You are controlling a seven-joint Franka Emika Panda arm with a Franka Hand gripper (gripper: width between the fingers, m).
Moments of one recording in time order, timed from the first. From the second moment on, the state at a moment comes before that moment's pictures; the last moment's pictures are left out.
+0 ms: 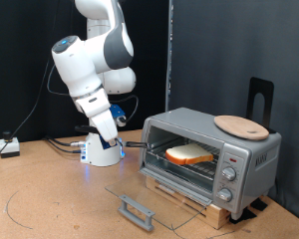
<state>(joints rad) -0.20 -0.31 -0.19 -2.60 0.39 2.13 -1.34</state>
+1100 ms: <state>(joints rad) -0.15 -0.45 -0.16 -2.57 0.66 1.85 -1.44</state>
